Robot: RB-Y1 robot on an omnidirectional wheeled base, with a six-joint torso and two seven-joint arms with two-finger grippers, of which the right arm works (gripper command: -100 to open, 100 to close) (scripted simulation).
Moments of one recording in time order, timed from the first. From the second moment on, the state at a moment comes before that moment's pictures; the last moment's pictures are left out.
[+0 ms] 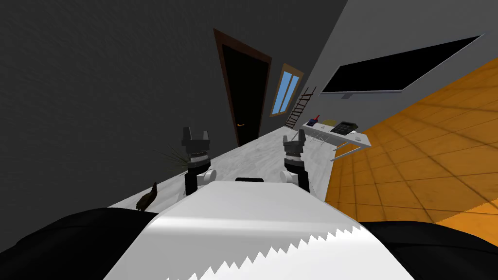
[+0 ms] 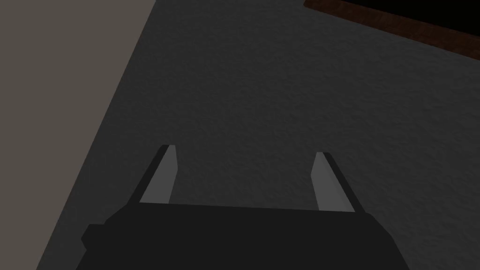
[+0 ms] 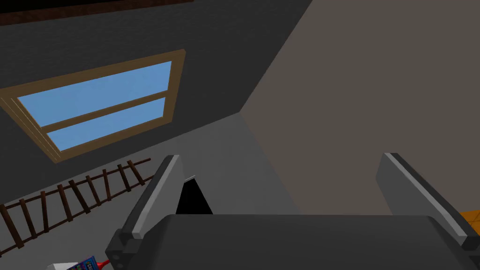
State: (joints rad) arm 0.47 -0.05 0.04 -2.31 -0.06 -0.39 -0.03
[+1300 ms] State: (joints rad) arm 0.39 -0.08 0.03 -2.05 -0.07 -0.45 -0.04
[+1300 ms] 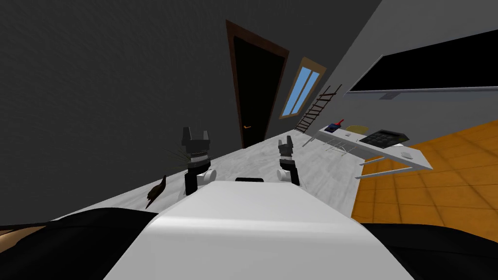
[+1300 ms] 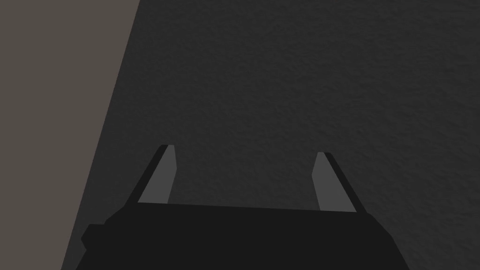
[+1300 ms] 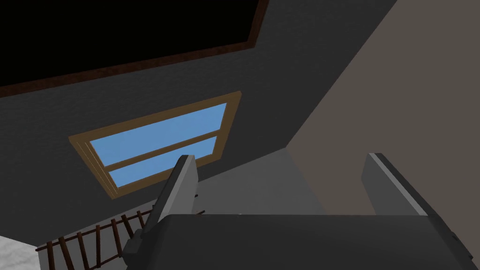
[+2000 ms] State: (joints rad) arm 0.33 -0.10 0.01 -1.88 -0.07 -0.50 -0.04
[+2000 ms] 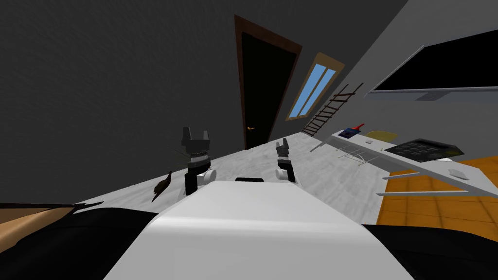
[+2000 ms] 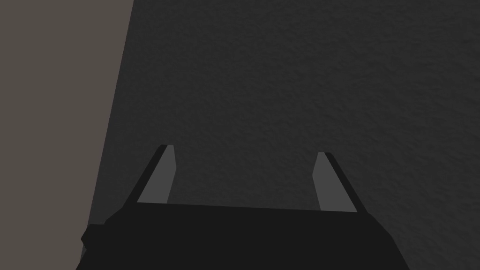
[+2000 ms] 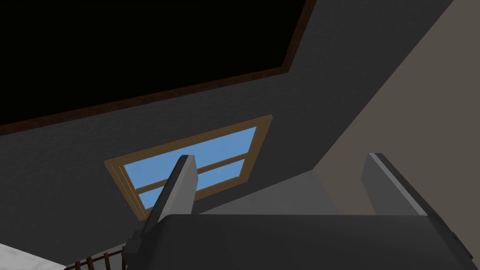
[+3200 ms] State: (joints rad) arm 0.21 -0.13 -0.01 -1.54 -0.09 -0.58 -0.06
